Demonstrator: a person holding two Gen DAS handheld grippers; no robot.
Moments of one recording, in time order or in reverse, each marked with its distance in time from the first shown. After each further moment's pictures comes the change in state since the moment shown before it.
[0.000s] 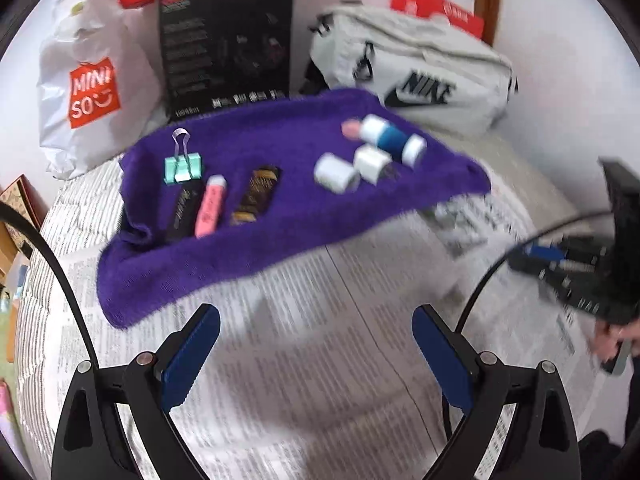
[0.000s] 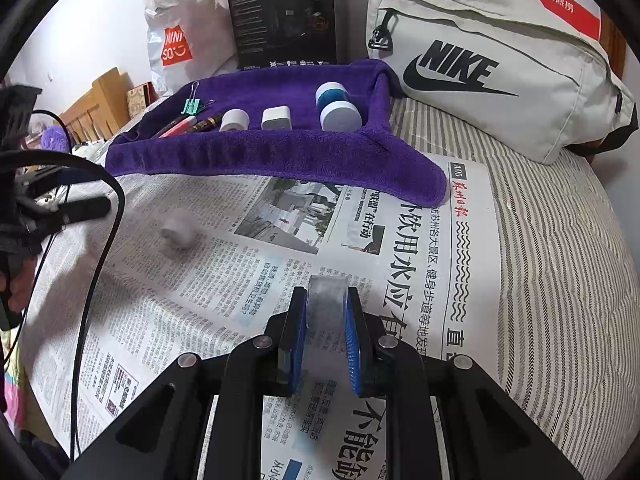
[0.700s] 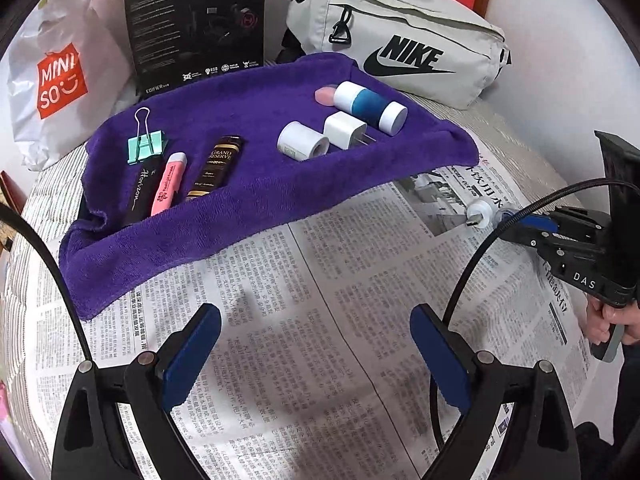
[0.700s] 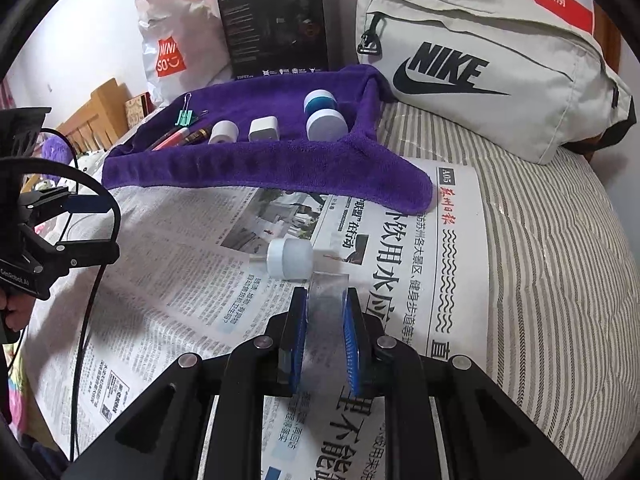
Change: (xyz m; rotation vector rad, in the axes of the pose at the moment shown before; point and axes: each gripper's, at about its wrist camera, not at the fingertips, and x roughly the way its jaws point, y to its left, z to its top) left arm 0.015 -0.015 0.004 0.009 0.092 -0.051; right arm 0.001 -0.012 0.003 0.022 -0.027 0.008
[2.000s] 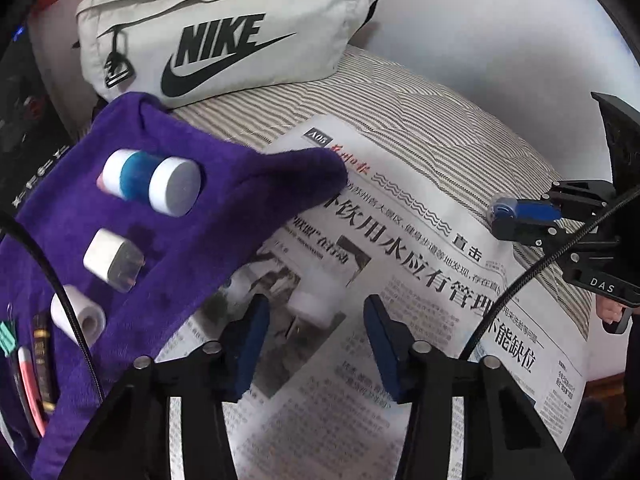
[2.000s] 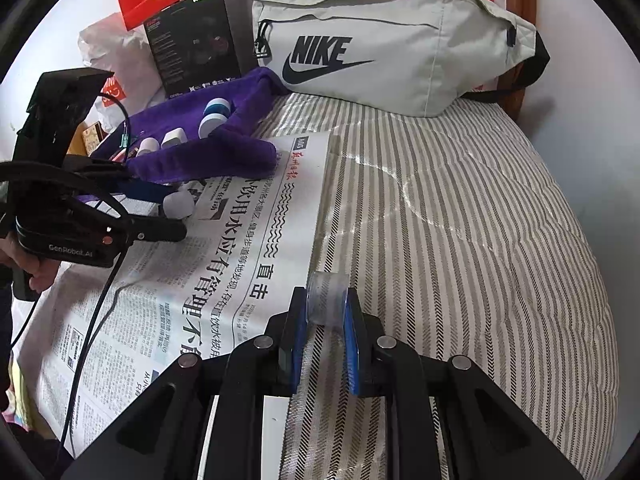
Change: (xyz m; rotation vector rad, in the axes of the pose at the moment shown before) left arm 0.073 -0.129 0.073 0.392 0.092 -0.201; right arm -0.045 -0.080 -0.042 0.159 0.006 -0.105
